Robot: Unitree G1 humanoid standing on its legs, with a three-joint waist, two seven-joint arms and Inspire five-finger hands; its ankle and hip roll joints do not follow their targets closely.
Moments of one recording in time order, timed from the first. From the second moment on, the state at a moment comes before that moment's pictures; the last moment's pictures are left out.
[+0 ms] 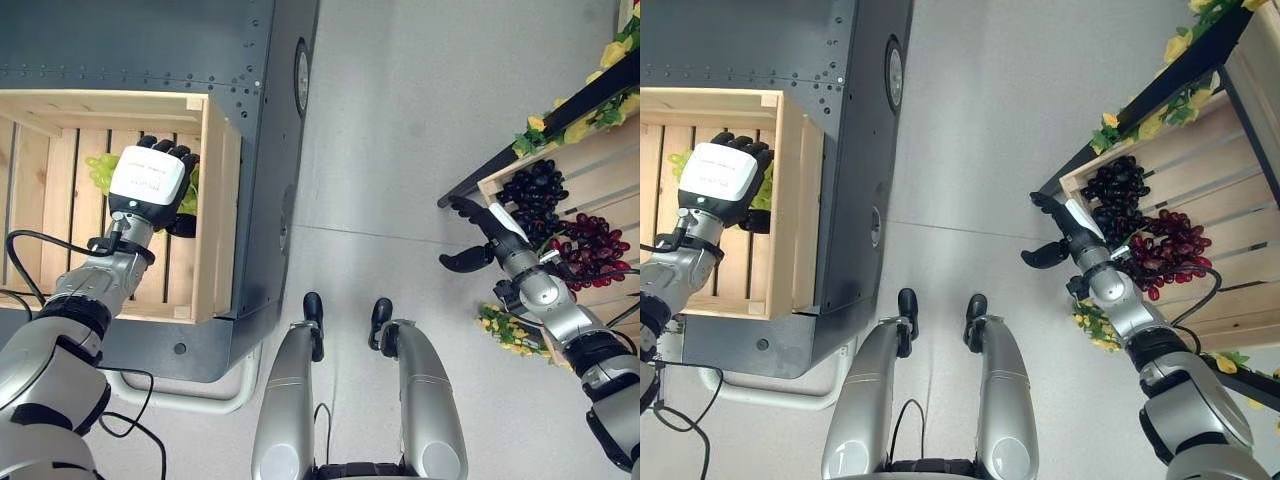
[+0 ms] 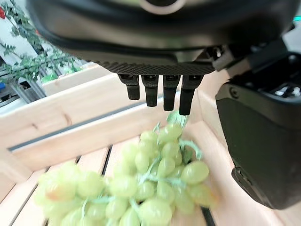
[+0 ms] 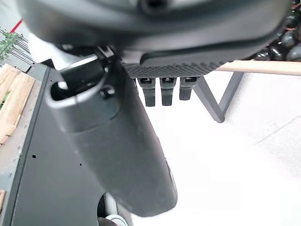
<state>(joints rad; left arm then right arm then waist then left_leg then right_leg) -0.87 0.96 -0.78 1.02 0.65 -0.14 0.58 -0.64 -0.74 0.52 0.79 0.13 -0.29 -0.06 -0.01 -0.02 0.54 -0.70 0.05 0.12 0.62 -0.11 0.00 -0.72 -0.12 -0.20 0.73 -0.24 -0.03</state>
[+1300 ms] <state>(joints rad) -0.96 0.98 -0.74 1.06 0.58 0.02 0.41 -0.68 -0.76 0.52 0.78 0.17 -0.30 -0.06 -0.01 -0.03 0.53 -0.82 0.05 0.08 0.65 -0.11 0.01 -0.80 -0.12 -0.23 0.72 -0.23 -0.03</state>
